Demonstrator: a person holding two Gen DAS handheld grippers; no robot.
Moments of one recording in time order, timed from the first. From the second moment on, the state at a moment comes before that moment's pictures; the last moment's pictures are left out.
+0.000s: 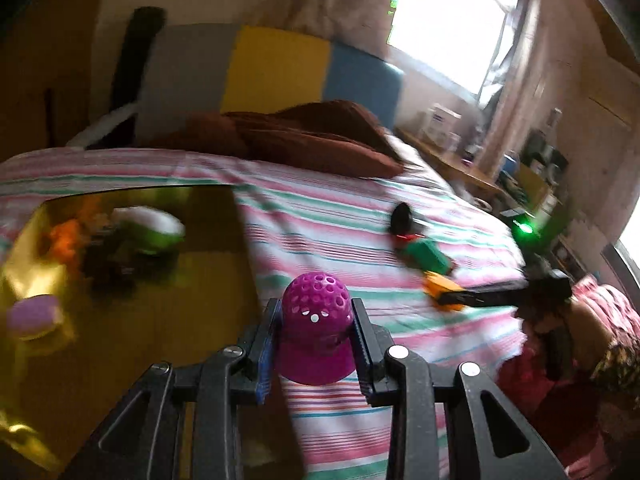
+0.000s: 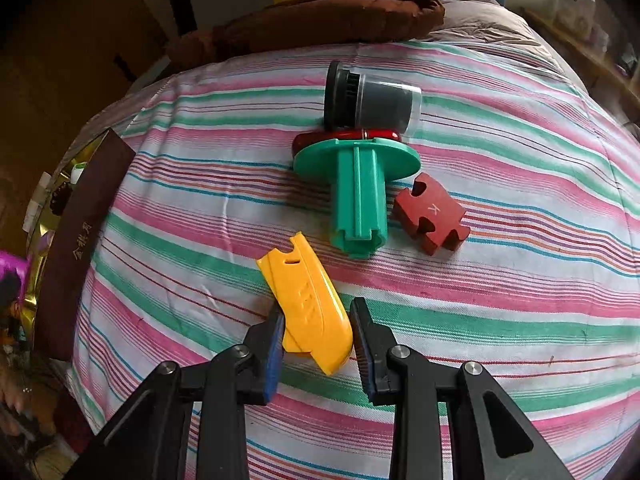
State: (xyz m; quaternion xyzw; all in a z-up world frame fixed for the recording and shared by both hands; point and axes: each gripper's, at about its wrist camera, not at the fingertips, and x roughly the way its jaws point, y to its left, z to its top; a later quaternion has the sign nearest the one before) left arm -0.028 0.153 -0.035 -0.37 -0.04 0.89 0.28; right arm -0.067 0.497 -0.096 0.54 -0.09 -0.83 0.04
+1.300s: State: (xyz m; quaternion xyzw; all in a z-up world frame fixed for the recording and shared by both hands) left arm -0.058 0.046 -0.070 -0.40 -0.06 0.91 0.13; right arm -0.066 0.488 -0.077 0.49 -0.07 -0.86 0.05
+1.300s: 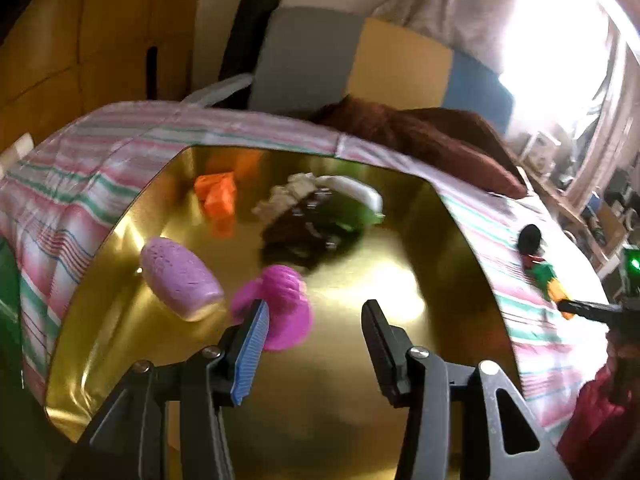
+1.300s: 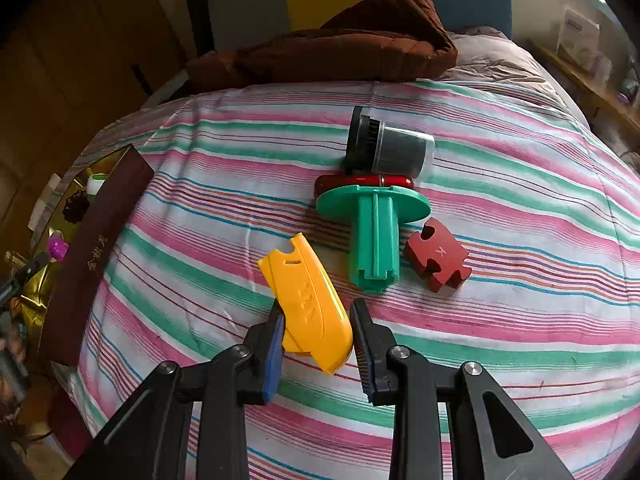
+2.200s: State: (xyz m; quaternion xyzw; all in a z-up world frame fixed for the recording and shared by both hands) left arm -0.011 0.065 -0.061 -0.36 -0.03 0.92 0.18; right arm -0.064 0.349 -0.037 0.47 -0.09 -0.86 0.16
